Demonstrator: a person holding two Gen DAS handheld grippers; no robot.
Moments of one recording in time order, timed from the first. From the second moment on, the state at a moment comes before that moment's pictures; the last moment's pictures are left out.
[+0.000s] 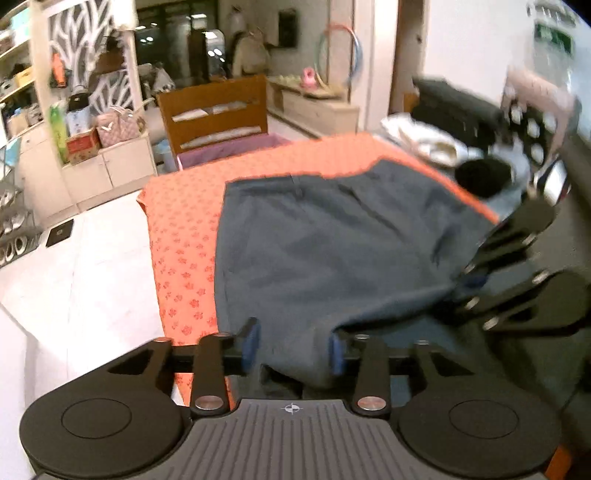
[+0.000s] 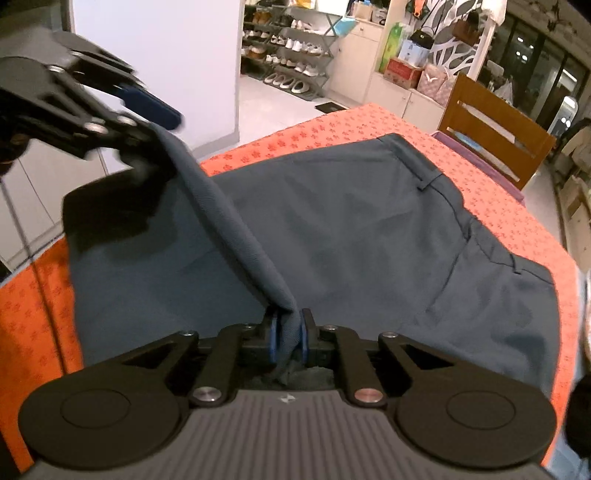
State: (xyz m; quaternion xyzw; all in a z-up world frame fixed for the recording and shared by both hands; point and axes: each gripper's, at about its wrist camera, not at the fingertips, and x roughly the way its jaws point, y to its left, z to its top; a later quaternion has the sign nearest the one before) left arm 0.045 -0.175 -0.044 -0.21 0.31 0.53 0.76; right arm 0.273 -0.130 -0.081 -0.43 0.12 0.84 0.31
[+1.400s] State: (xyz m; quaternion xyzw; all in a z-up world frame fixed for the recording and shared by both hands) left arm 0.073 -0.273 -0.041 -0.16 0.33 0.56 0.75; right arm 0.358 -0.283 -0.054 -0.41 0.12 0.83 0.36
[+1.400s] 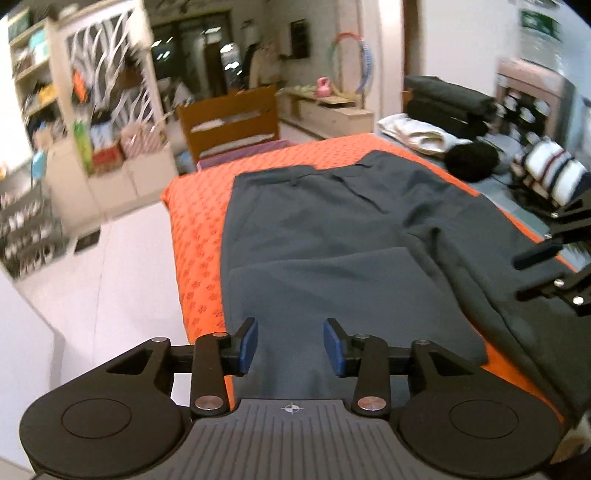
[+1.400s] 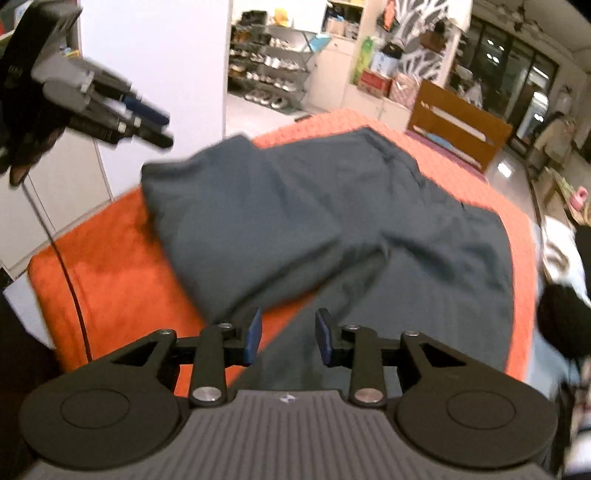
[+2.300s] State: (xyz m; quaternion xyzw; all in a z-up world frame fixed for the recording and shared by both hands) left arm 0.216 -0.392 -0.071 0.01 0.37 0.27 0.89; right arm 0.379 -0.448 -0.093 -0.48 -0.05 0.81 0.33
